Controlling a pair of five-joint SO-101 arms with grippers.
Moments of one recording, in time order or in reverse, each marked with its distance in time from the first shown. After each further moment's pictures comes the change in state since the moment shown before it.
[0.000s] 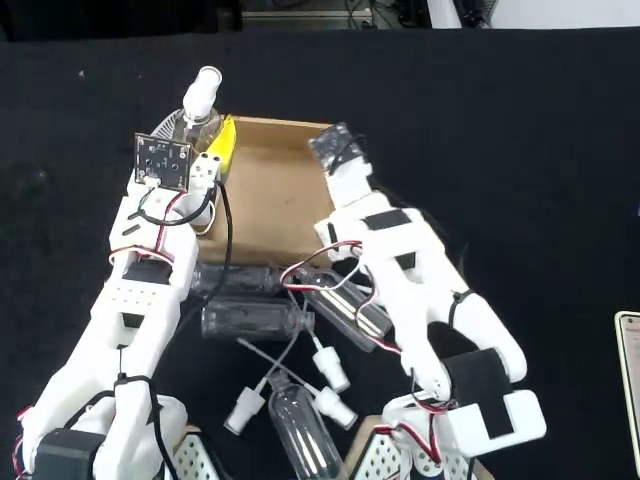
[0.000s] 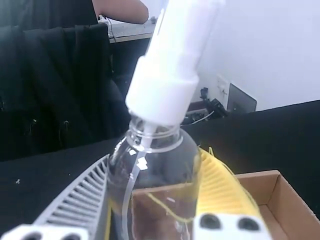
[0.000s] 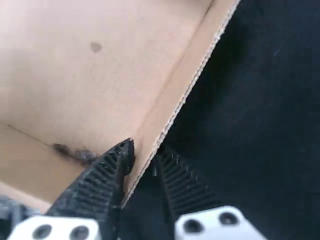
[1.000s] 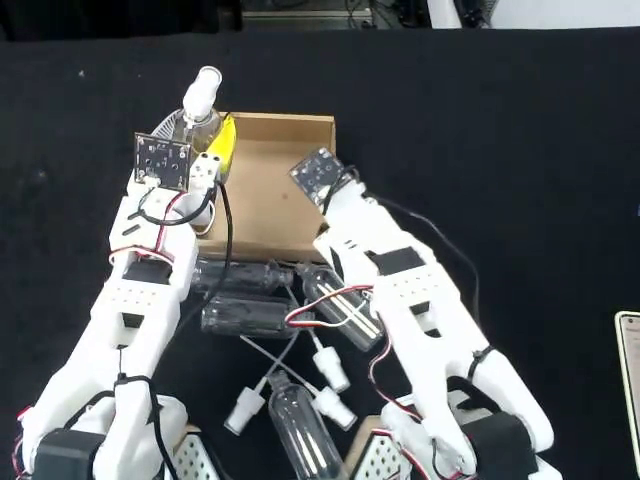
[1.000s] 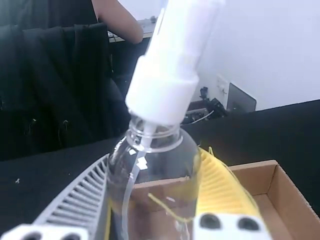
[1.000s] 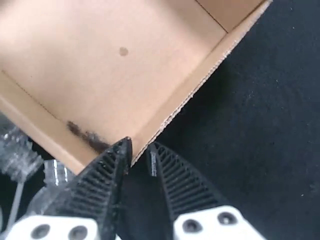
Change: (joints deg) left arm 0.0 0.0 0.0 0.0 0.0; right arm -3.0 -19.3 15.0 -9.2 4.1
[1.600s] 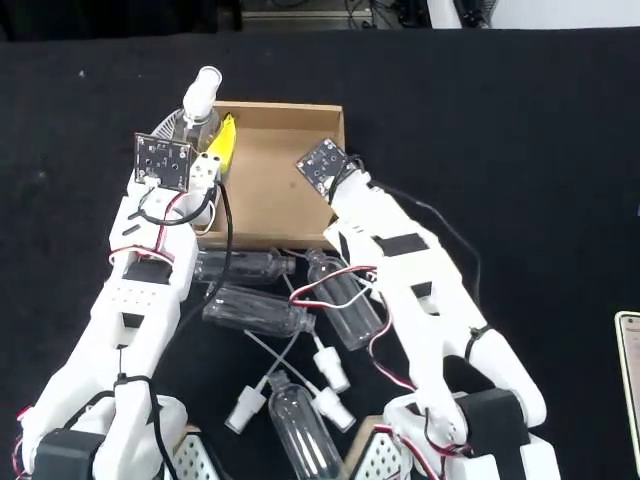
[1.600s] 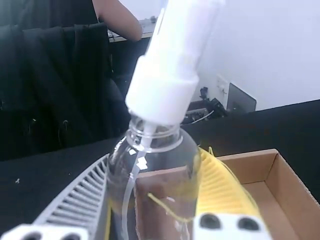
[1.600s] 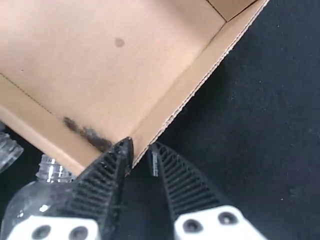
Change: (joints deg) left arm 0.0 0.0 0.0 0.0 0.0; right arm 3.5 7.5 -4.1 -1.8 8.3
